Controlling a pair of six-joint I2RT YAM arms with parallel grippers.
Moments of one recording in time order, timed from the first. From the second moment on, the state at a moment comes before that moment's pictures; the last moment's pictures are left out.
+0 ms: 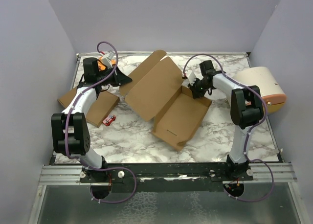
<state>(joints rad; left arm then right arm) 0.03 1.59 1.13 -0.01 0.90 -0.37 0.22 2.04 1.48 -0.61 -0.37 -0.74</state>
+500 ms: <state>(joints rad) 0.02 1.57 1.13 -0.01 0.90 -0.37 0.25 1.99 1.41 -0.53 -0.28 -0.73</state>
